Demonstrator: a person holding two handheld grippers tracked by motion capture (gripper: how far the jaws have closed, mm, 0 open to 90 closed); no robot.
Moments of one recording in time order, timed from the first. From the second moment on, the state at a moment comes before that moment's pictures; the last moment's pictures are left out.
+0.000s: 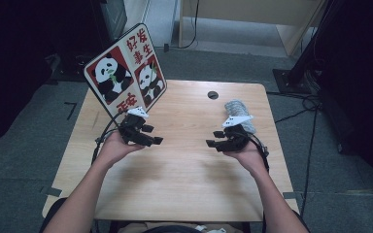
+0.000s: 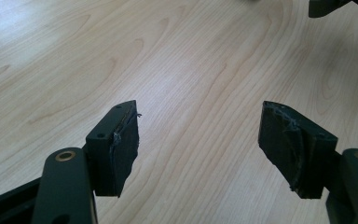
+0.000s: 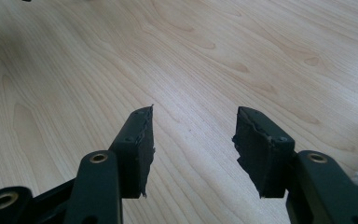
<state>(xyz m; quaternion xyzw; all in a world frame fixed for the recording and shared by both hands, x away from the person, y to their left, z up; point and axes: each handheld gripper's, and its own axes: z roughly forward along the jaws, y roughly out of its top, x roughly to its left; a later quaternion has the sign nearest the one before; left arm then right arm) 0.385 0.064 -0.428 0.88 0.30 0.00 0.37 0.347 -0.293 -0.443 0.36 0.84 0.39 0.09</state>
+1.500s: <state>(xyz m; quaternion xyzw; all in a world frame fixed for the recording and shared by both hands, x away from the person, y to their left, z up) 0.374 0.142 -0.401 0.84 0.37 0.01 0.41 0.351 -0.287 -0.448 0.35 0.86 0.37 0.08</state>
